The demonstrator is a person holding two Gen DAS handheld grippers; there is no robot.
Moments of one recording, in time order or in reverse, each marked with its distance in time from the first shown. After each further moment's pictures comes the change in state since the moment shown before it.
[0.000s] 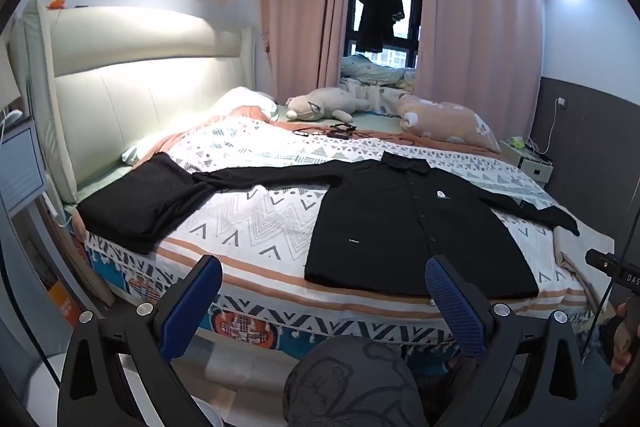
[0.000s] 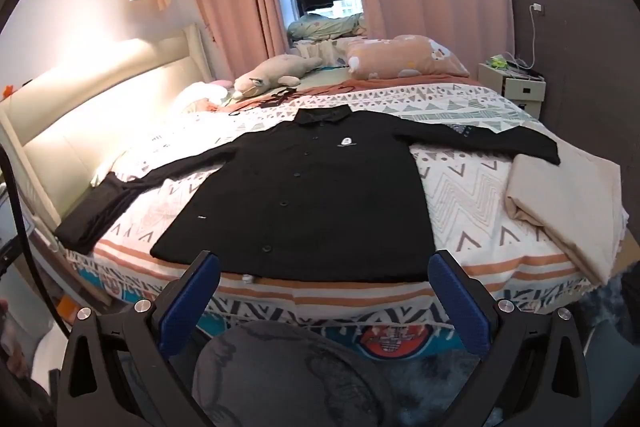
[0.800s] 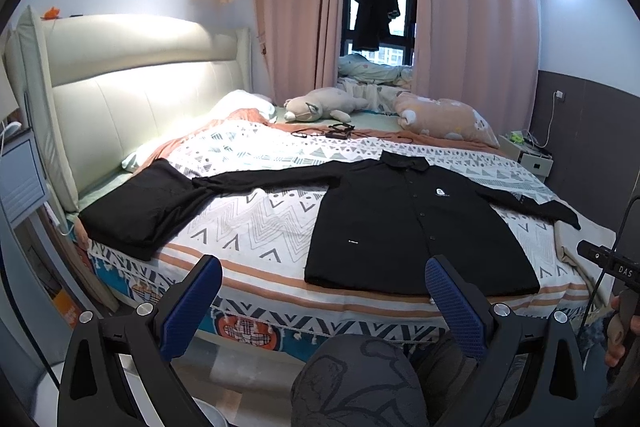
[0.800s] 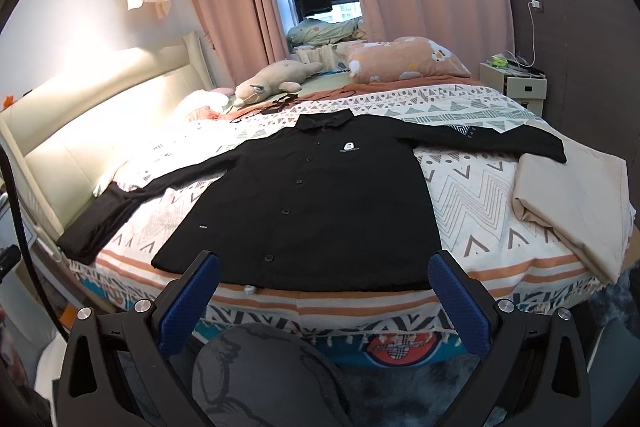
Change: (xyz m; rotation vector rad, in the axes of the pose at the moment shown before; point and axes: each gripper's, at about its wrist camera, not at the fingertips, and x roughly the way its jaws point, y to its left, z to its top) left arm -0.004 -0.006 0.005 0.038 -0.002 0.017; right arm 0.014 -0.001 0.002 0.026 -0.019 0.023
